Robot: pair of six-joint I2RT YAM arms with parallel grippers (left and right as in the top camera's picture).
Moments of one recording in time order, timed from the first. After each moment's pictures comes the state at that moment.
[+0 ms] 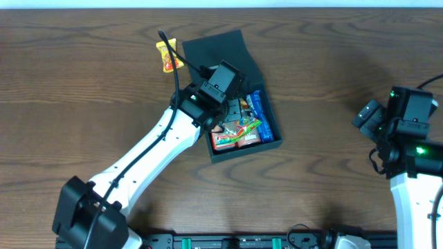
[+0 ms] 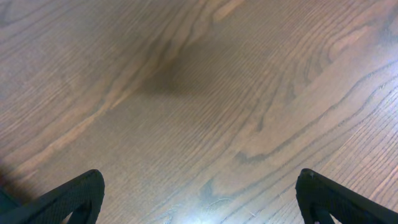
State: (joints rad) left arm -0.66 1.65 1.36 -0.78 -0.06 -0.75; right arm -0.16 1.08 1.04 -0.93 0.32 0.50
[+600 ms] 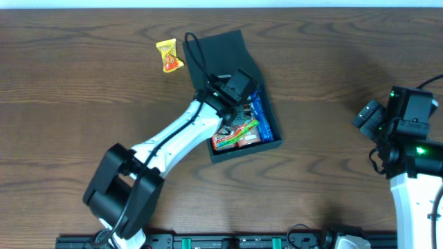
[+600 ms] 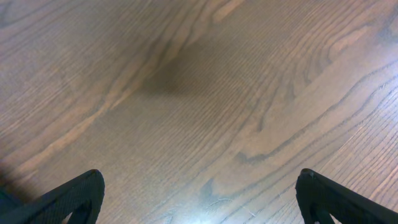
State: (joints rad) left arm -0.70 1.86 1.37 -0.76 -0.15 -0.74; right arm -0.16 1.08 1.04 -0.93 0.32 0.50
